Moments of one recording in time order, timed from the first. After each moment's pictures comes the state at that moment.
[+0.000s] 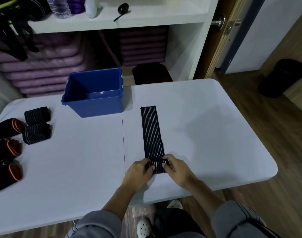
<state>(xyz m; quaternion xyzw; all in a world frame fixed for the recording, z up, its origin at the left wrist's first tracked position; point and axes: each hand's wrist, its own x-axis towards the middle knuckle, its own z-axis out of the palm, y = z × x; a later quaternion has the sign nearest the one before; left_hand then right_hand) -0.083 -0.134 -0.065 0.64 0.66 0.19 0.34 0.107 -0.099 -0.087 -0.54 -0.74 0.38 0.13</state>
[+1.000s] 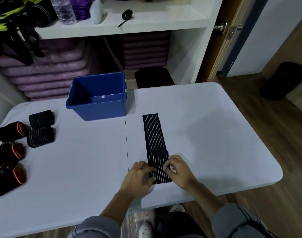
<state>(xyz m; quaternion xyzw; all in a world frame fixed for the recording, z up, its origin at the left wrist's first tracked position) -0.103 -0.141 -0.075 0.73 0.61 0.19 0.26 0.099 -0.095 -0.088 -0.55 -0.71 0.40 0.18</state>
